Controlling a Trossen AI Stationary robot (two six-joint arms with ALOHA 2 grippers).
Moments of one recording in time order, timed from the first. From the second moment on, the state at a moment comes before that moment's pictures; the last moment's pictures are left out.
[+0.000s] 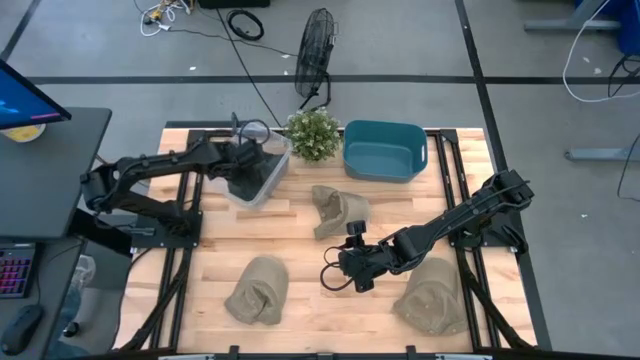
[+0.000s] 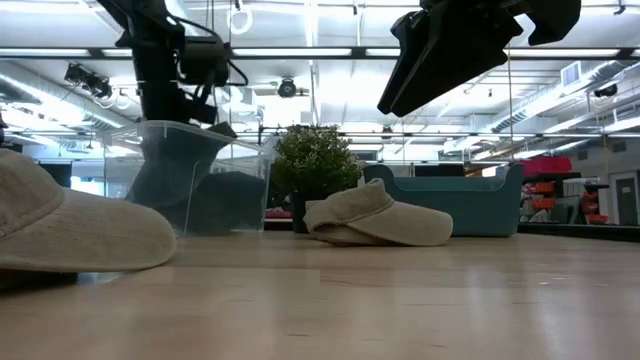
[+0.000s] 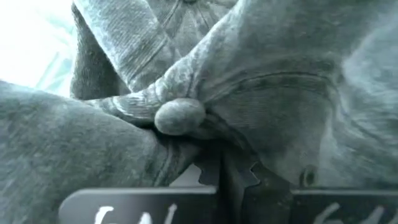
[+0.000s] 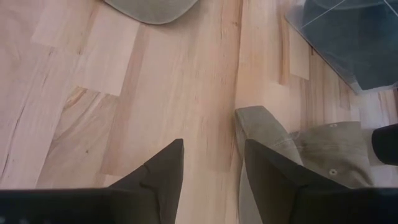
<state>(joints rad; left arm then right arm) 0.48 1.32 0.85 -0.84 -0.34 -0.19 0.45 1.70 1.20 -0.50 0.45 0.04</state>
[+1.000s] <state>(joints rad) 0.24 1.22 1.31 -1.01 -0.39 -0.09 0.45 1.70 1.25 -0.77 0.45 0.25</state>
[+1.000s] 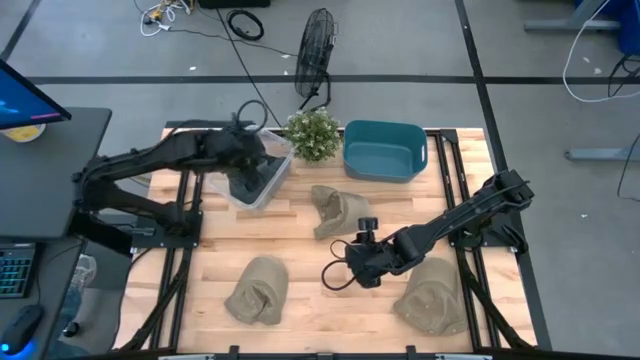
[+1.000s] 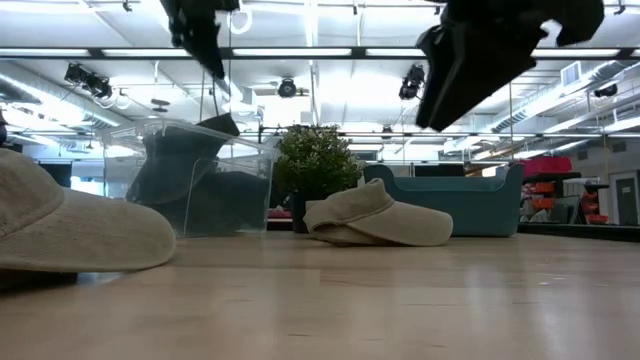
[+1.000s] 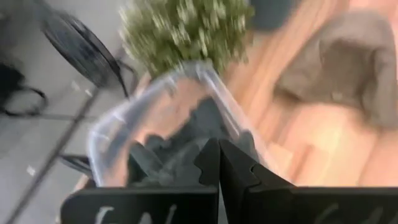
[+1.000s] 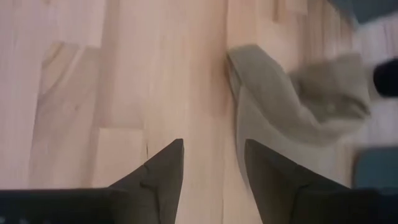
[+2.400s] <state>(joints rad) -0.32 1.17 0.67 0.07 -0.53 -0.18 0.04 1.70 1.10 -0.41 0.19 -0.43</state>
